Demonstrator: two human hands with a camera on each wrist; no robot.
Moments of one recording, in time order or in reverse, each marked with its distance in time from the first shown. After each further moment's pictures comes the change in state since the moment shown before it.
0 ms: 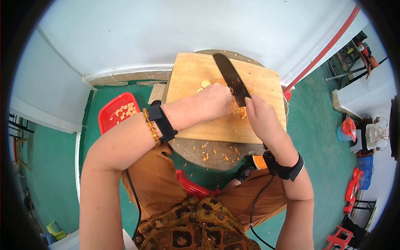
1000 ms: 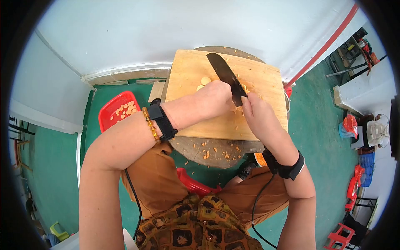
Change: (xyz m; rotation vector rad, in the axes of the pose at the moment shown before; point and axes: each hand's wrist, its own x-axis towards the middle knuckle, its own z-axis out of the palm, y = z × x) left_hand -0.003 0.009 -0.007 -0.001 0.007 0.036; right_hand -0.003 -0.006 0.004 -0.006 -0.019 0.002
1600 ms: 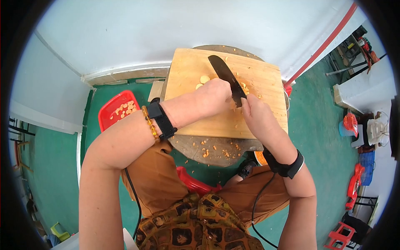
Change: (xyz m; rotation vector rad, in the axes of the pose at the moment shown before) left_hand 0.001 -0.007 0.006 0.009 0.051 0.102; right_hand -0.003 0.008 0.003 -0.037 -0.026 -0.010
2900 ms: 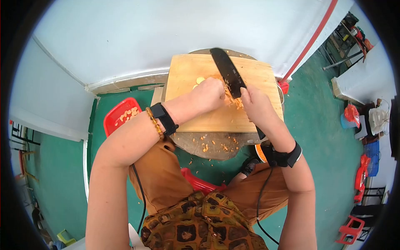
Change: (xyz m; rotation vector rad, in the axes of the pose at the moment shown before) left_hand 0.000 0.002 0.003 0.065 -0.010 -0.060; right_hand 0.001 -0.002 -0.012 0.186 0.032 0.140
